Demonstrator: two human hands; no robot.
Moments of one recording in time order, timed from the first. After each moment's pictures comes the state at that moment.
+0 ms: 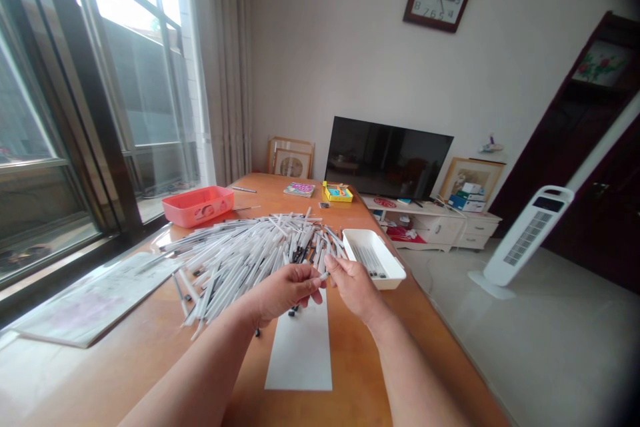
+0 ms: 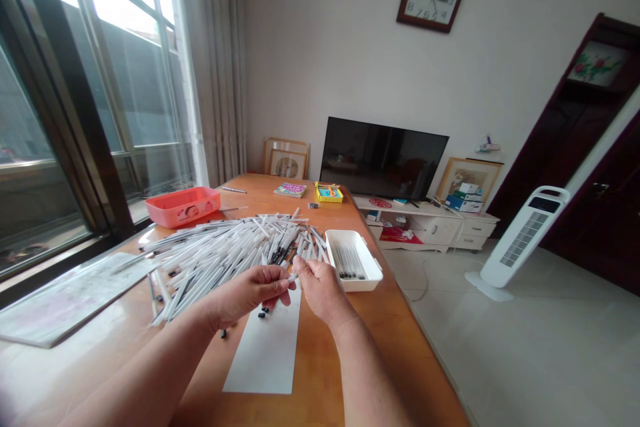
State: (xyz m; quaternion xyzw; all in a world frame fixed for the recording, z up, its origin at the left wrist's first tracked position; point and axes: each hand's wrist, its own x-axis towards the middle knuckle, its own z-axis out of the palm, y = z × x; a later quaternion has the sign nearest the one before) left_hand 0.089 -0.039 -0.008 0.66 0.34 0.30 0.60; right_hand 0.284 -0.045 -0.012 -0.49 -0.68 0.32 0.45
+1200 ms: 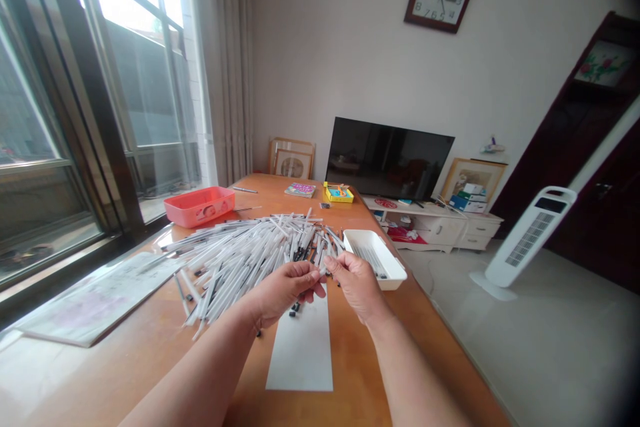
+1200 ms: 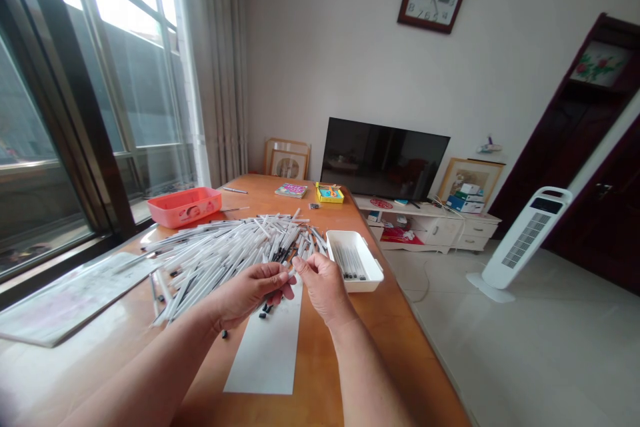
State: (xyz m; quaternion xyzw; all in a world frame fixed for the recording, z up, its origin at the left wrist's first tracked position) left_hand 0.093 -0.038 -0.009 0.58 0.31 0.35 0.66; right_hand 0.279 -0.047 -0.008 -0.44 -0.60 0.38 0.55
